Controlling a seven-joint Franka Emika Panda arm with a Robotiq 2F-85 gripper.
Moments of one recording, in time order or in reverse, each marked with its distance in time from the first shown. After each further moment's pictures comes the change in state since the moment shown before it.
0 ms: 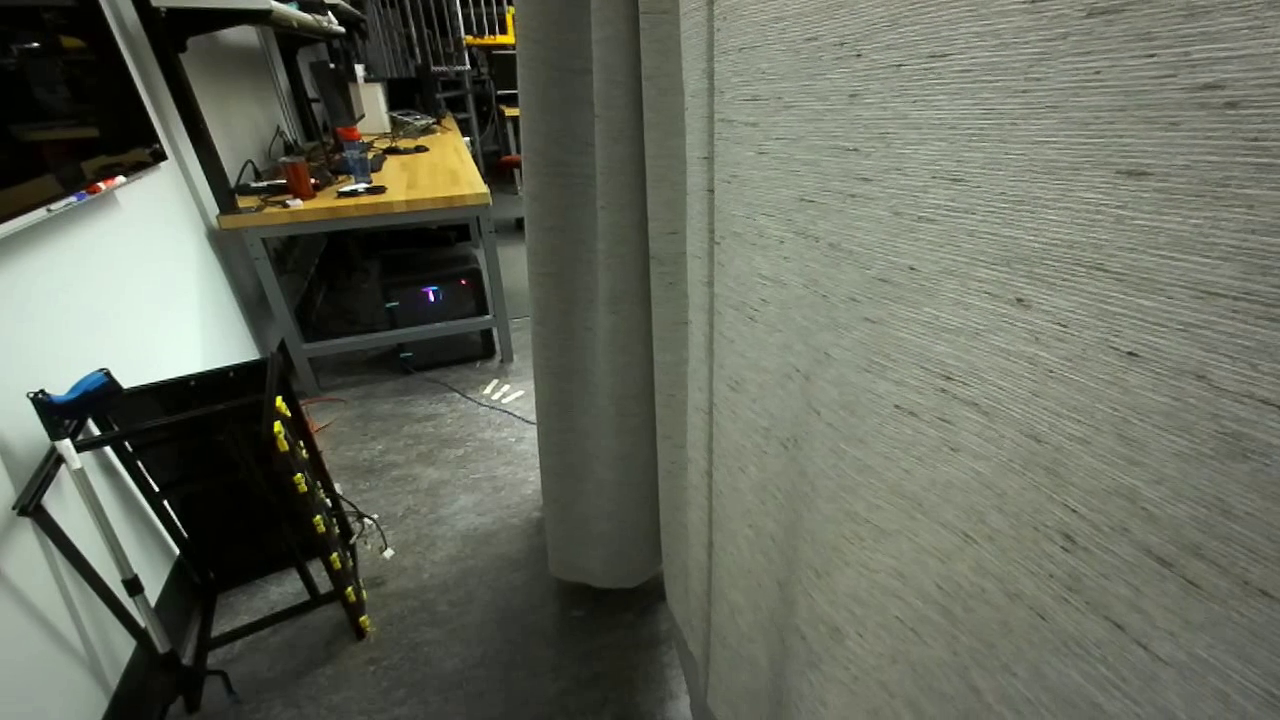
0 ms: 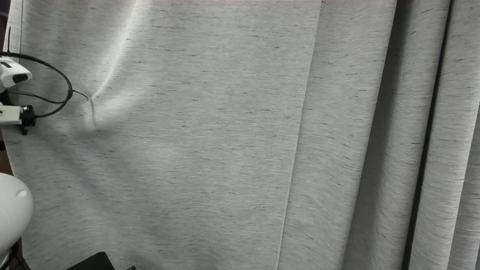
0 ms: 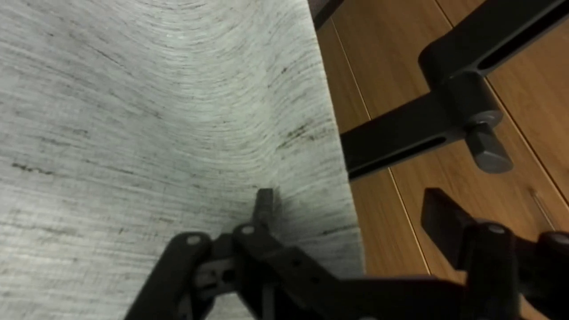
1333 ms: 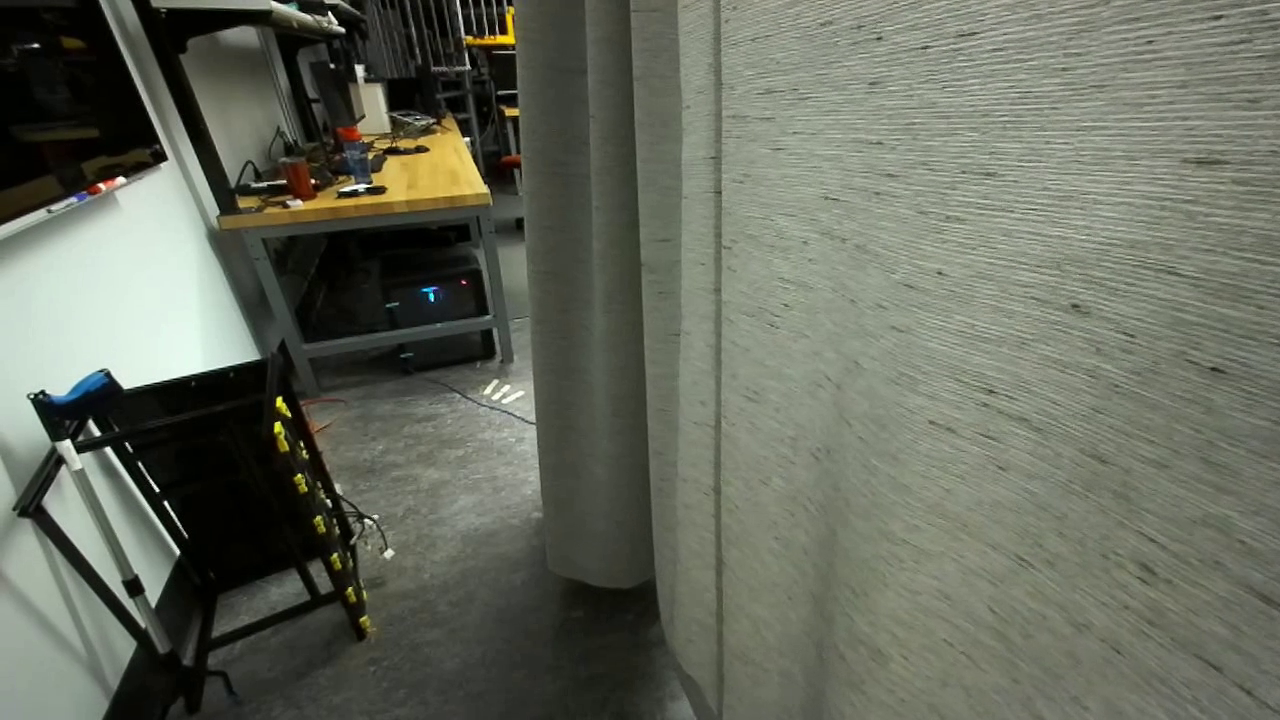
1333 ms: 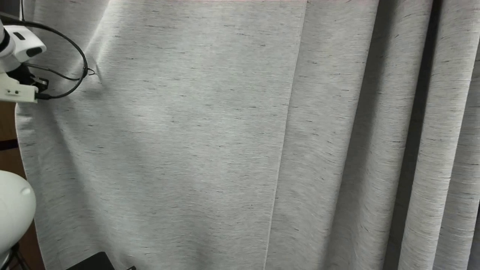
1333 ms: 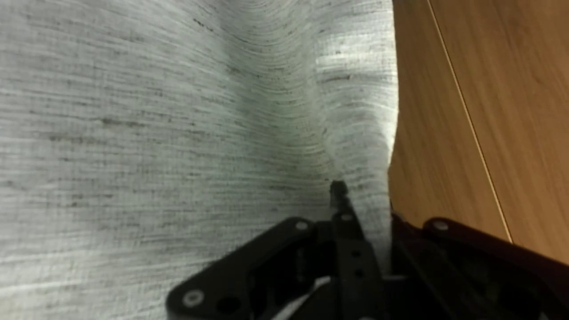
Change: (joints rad) arm 0.046 -0.013 -0.132 0.020 0.127 0.265 -0.083
